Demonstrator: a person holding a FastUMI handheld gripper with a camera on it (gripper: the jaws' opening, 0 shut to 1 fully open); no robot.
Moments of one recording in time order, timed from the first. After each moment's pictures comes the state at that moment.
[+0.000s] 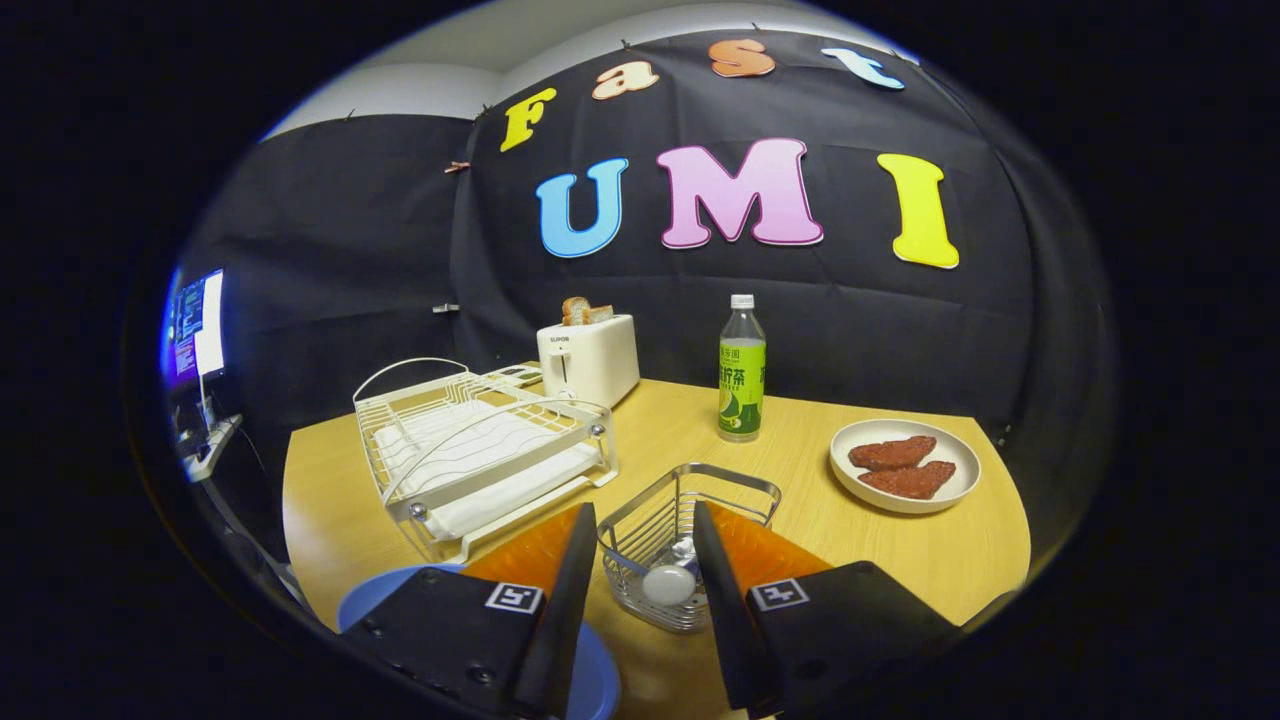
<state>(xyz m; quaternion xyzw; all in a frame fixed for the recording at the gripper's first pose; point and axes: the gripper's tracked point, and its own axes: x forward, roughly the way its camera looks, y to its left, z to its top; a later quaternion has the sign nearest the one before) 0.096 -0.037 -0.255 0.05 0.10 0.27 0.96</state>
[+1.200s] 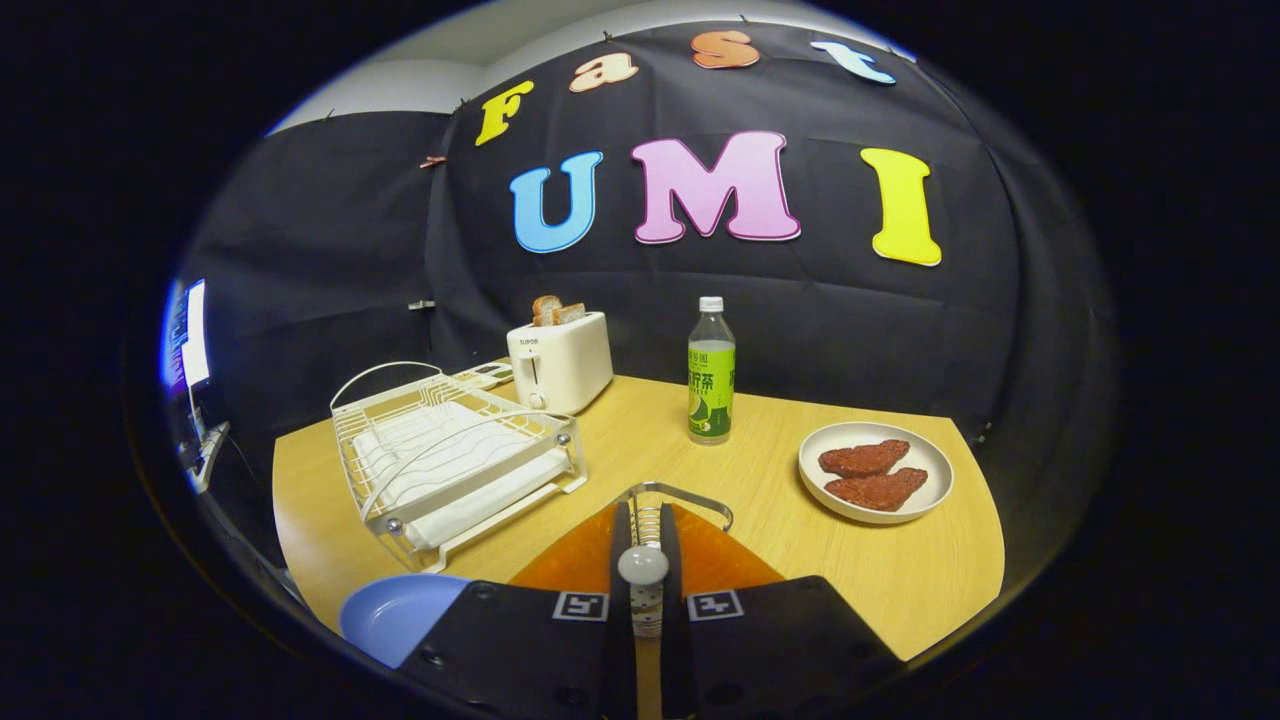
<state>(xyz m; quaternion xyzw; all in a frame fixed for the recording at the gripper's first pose) 0.115 -0.060 -0.234 0.03 0.12 0.23 0.97</state>
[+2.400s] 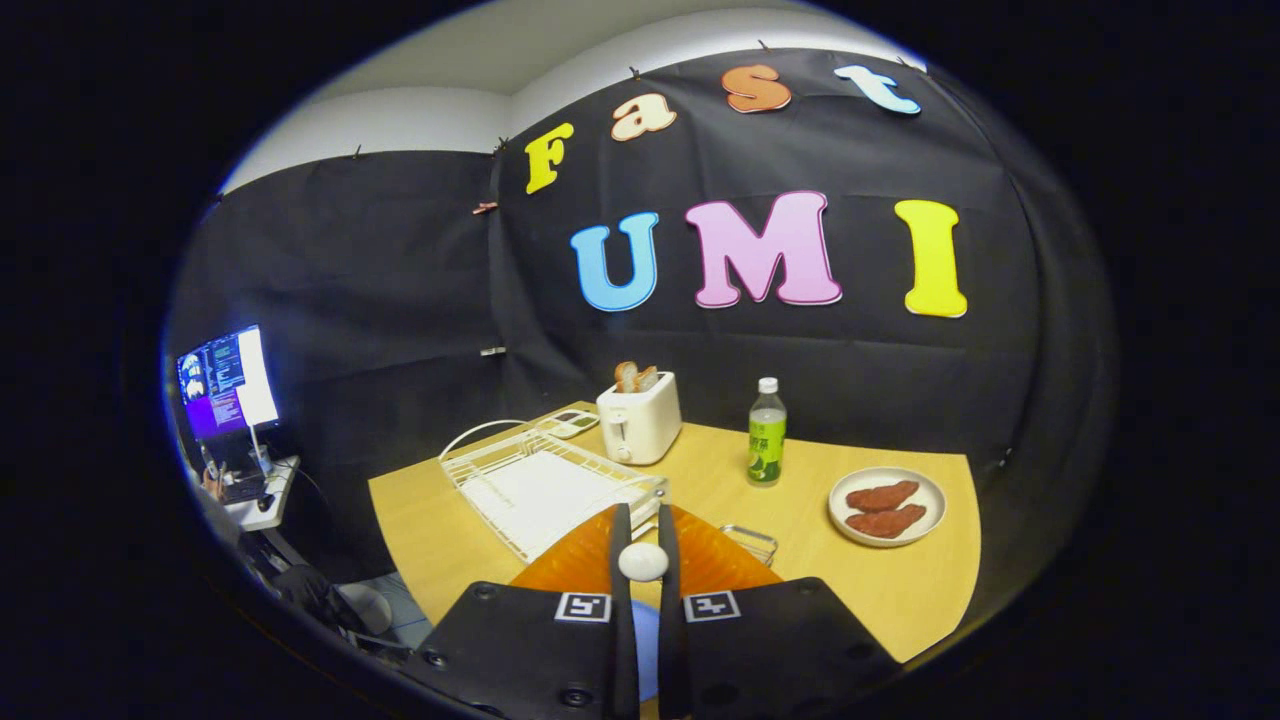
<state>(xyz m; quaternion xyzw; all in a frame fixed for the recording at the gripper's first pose) -0.005 -0.045 -0.115 0.07 0.10 0.32 0.94</state>
